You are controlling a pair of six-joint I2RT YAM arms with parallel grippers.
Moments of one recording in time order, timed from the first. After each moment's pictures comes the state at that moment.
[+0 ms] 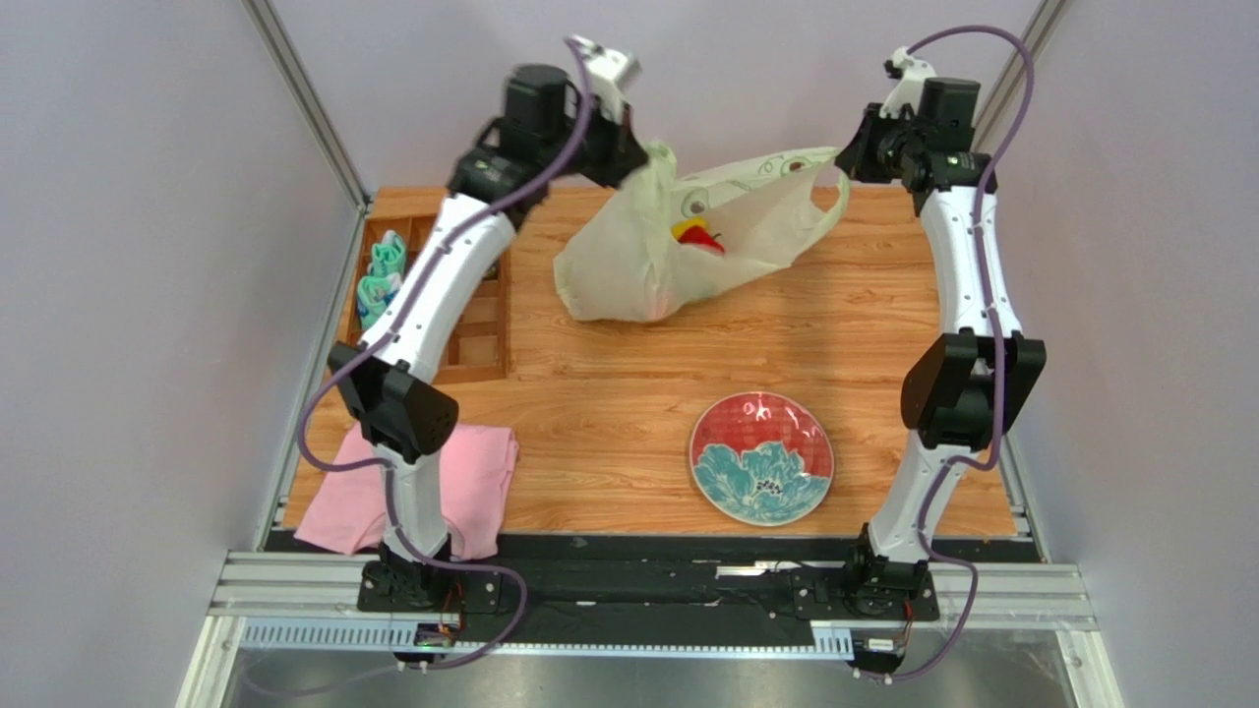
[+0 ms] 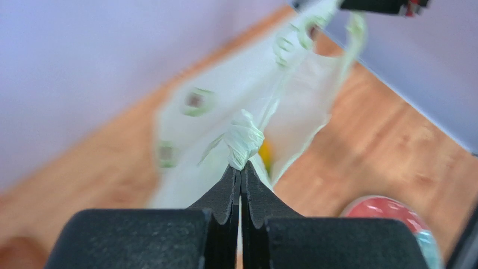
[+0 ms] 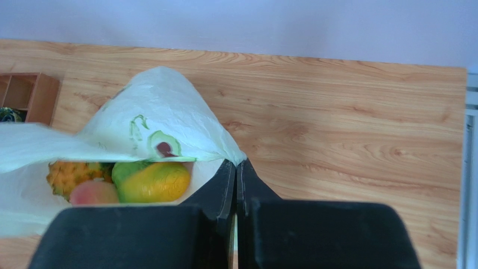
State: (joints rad) left arm -0.50 1.95 2.22 -0.59 0.34 -0.04; right arm -0.08 1.96 2.09 -0.59 -0.37 0.07
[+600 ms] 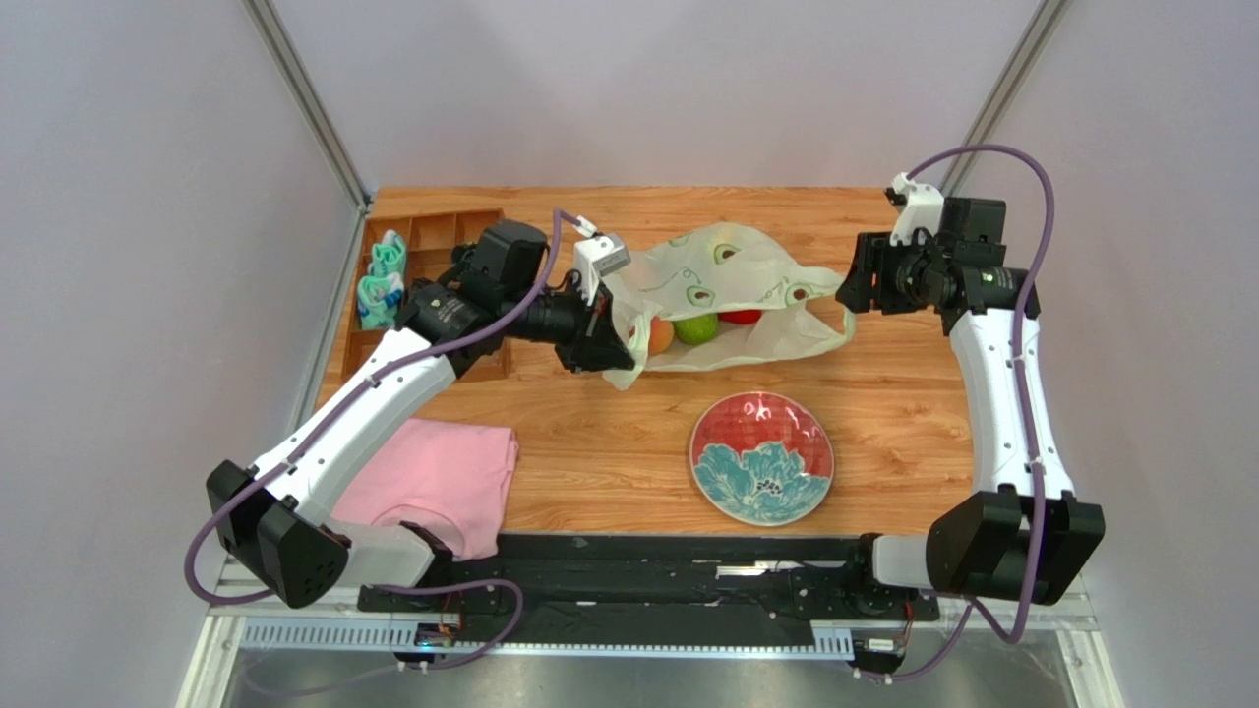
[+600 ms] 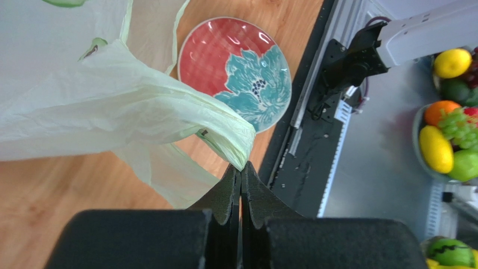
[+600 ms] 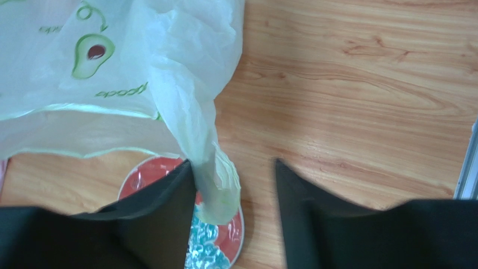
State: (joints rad) left arm -0.59 1.32 1.36 -0.67 0.70 0.00; right arm -0.12 1.33 1.36 -0.75 -0.36 -0.07
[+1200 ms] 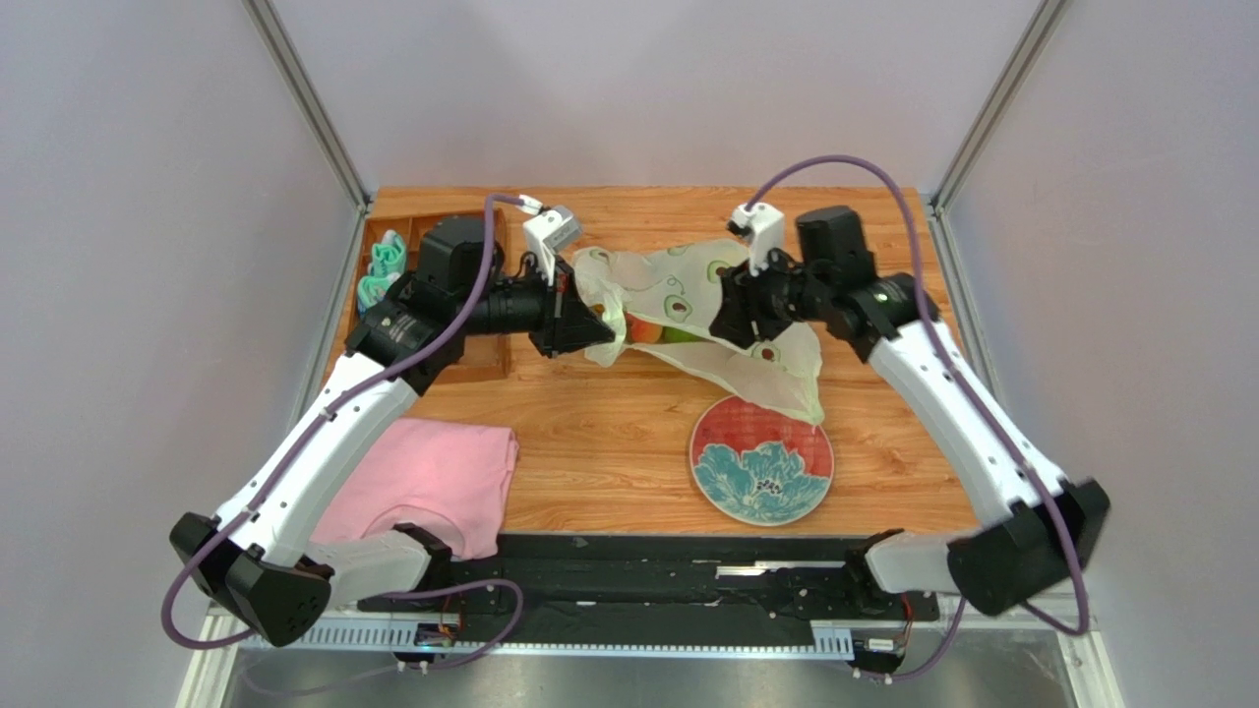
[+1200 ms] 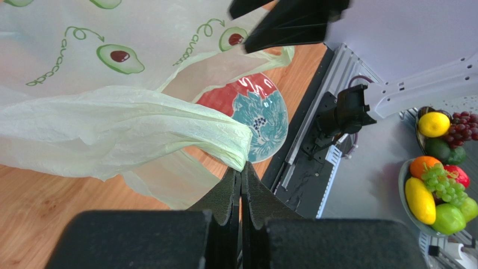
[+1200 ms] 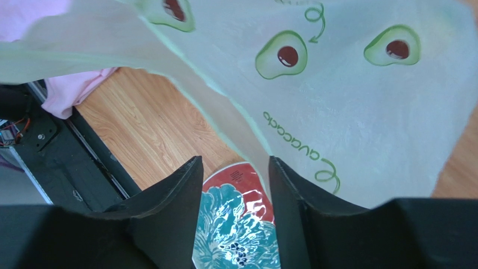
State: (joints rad) left arm -0.53 1.19 1.33 -0.57 0.66 -0.19; right arm 0.41 1.24 1.36 -0.75 -0.44 -0.12
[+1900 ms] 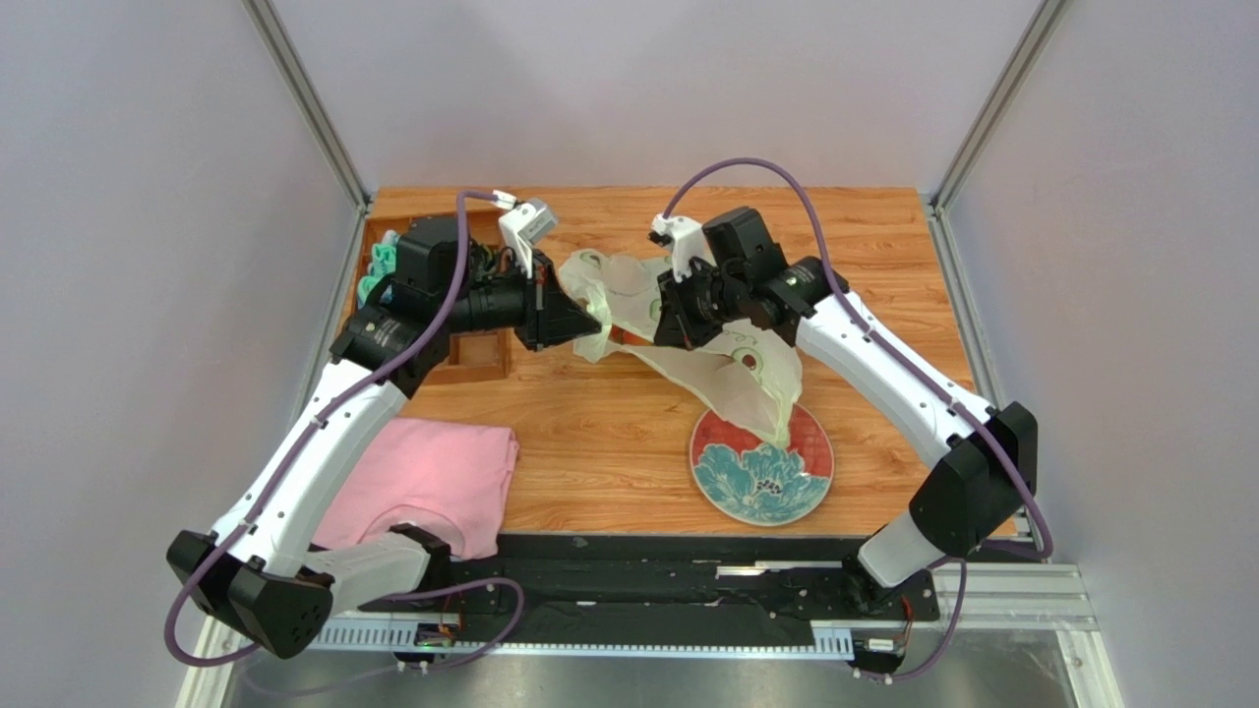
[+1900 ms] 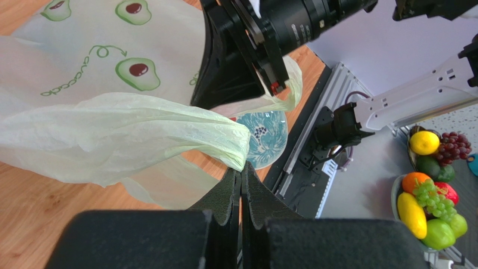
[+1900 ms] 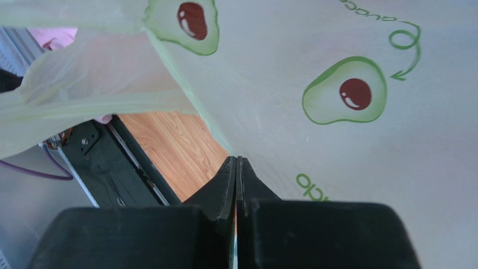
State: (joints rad) left arm -0.44 1.14 1.28 -0.53 0.71 -0.23; right arm 0.60 1.56 1.49 -0.70 -0.39 0.07
